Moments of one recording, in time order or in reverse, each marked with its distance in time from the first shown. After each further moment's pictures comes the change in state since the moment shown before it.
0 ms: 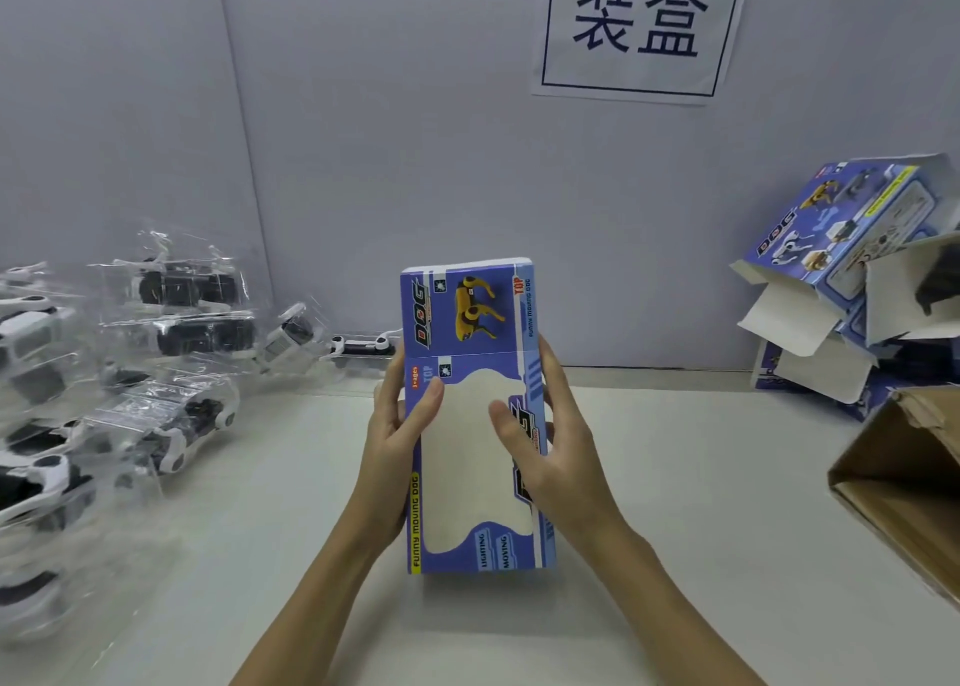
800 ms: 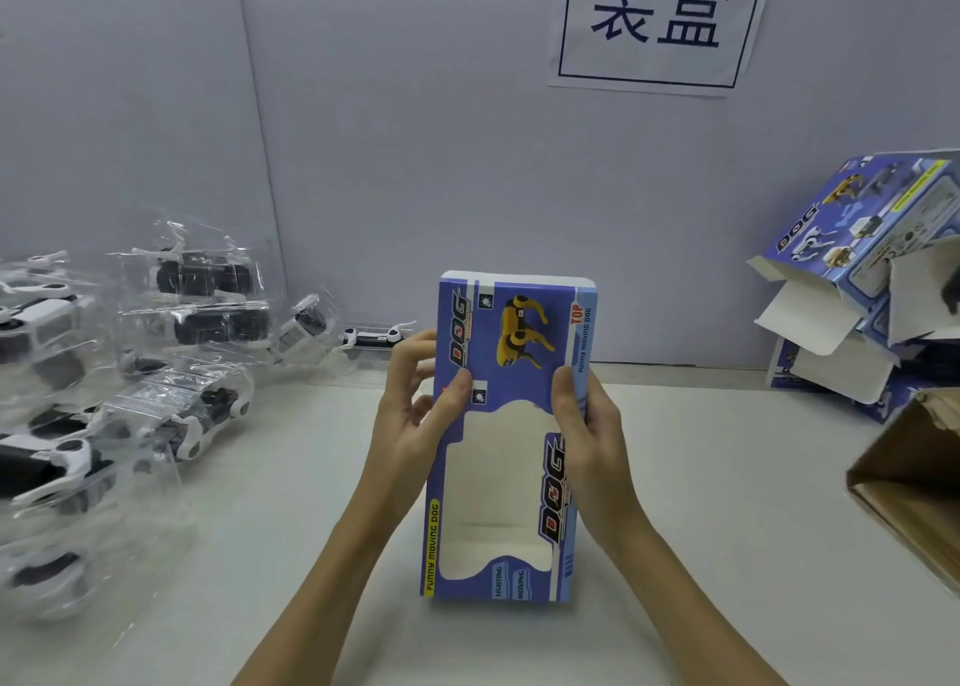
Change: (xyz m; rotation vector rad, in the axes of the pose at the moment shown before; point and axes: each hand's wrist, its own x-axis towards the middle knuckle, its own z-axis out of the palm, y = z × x) left_hand -0.002 0.021 0.004 0.234 -0.042 0.204; right_hand 0.000 -0.010 0.000 0.230 0.114 0.124
